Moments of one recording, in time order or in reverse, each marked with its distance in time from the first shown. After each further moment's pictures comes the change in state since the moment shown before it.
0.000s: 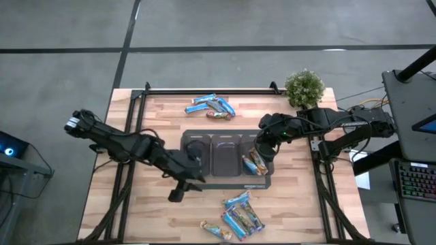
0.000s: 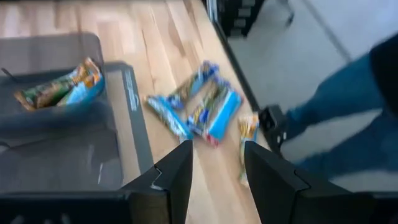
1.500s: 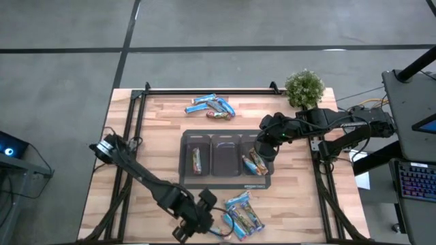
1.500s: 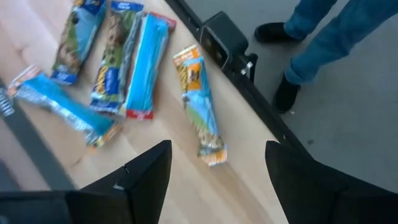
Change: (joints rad) left arm -0.240 0.488 0.293 -0.148 -0.022 0.186; right arm 0.000 0.000 -0.013 -0.059 0.043 -0.048
